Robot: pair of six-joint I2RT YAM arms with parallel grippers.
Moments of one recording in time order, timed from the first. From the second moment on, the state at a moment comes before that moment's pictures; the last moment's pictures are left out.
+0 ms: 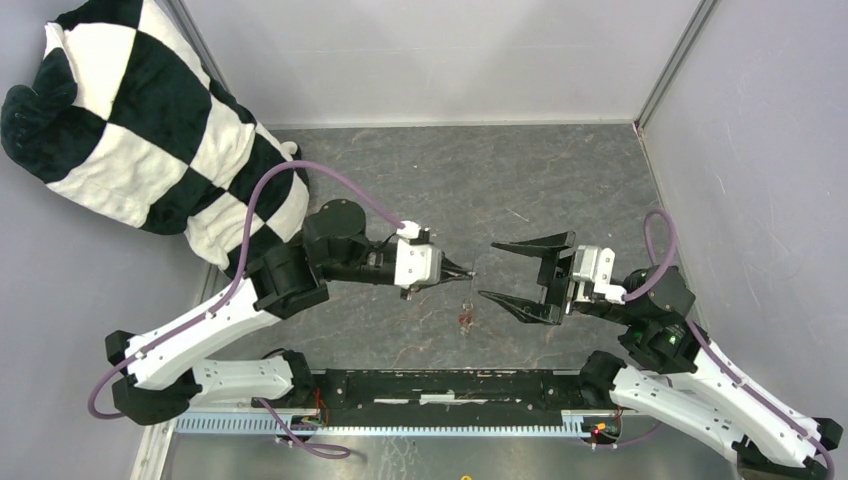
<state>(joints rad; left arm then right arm) -1.08 1.03 1.24 -0.32 0.54 0.40 0.91 0.56 0.81 0.05 -0.44 -0.15</state>
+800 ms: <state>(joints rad) -1.07 1.44 1.74 -1.24 0.33 0.68 0.91 0.71 0.82 -0.23 -0.49 -0.28</state>
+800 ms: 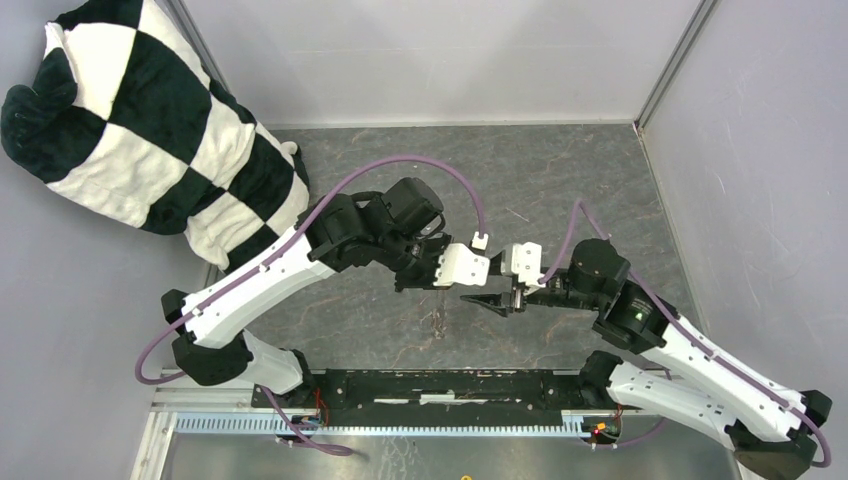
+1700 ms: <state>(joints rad) -1.06 1.43 1.74 -1.28 0.34 0.69 0.87 0.87 0.80 -0.02 -0.62 -0.17</state>
